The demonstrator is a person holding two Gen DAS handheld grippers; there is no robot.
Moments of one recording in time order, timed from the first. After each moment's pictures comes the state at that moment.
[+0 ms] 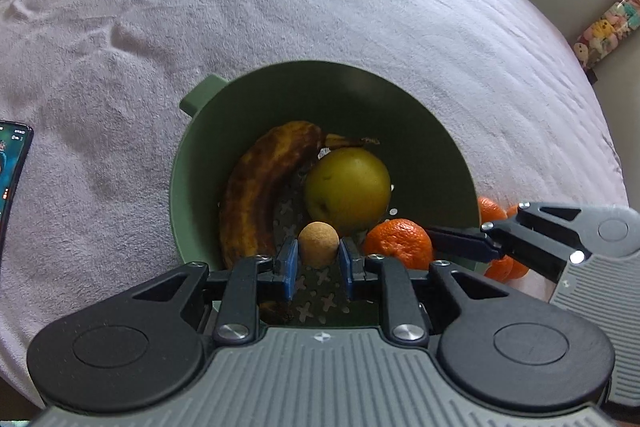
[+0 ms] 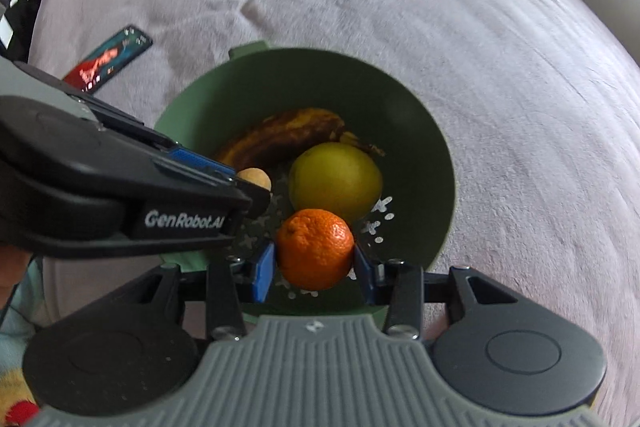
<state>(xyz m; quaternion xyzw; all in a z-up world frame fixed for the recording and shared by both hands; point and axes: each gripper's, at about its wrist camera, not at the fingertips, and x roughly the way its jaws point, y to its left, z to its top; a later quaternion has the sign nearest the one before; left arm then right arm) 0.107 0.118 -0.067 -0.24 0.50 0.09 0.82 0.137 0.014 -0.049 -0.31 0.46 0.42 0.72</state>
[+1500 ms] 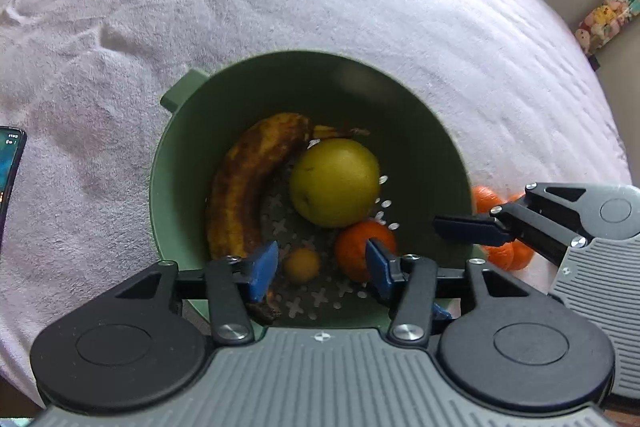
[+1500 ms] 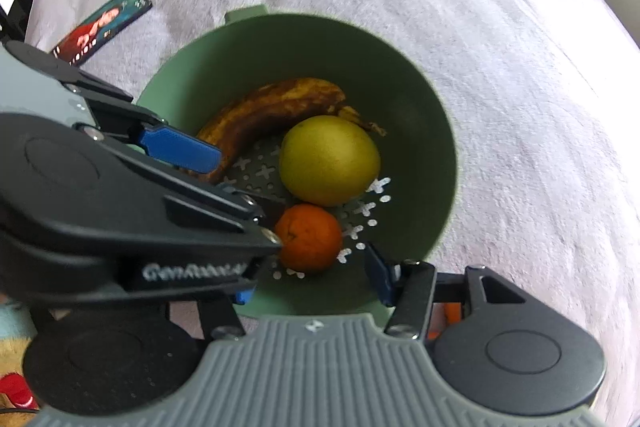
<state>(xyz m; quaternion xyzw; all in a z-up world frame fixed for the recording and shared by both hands) 0.113 0.110 -0.062 -0.24 0.51 0.09 0.82 0.143 0.014 -0.056 -0.33 0.47 0.42 0.70</state>
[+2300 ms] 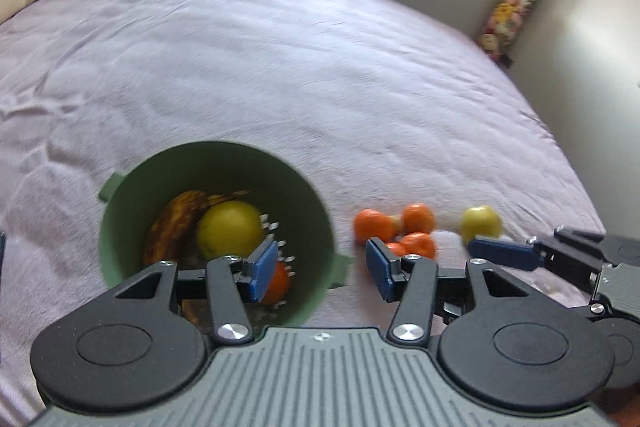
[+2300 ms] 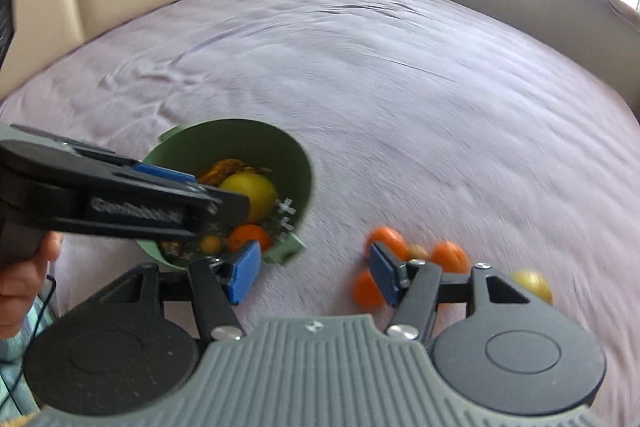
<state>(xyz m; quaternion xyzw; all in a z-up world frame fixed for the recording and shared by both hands) 0.083 0.046 -0.002 -0.15 0.40 -0.02 0.90 0.089 -0.116 0.012 -0.12 0.40 0.28 0.86</state>
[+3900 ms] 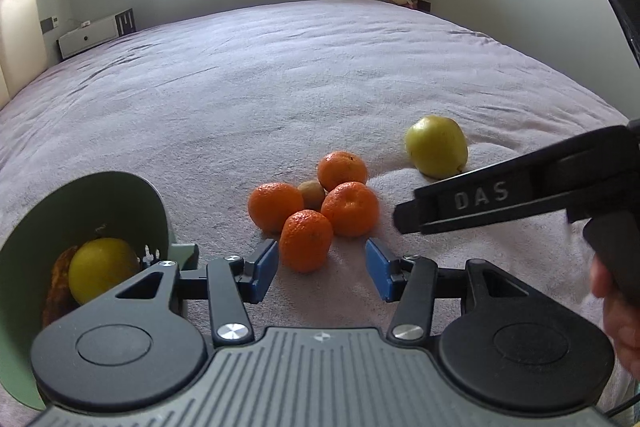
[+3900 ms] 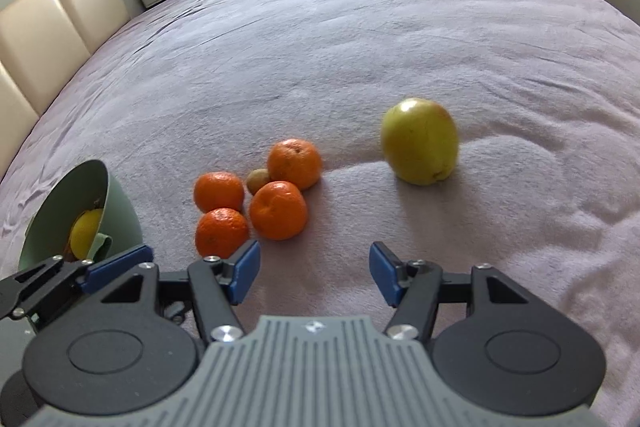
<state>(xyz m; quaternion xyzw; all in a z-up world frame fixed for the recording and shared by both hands) 0.090 -0.075 -0.083 0.05 0.35 -0.10 0.93 0.122 -0.225 -0.078 0.10 0.45 0.10 0.88</state>
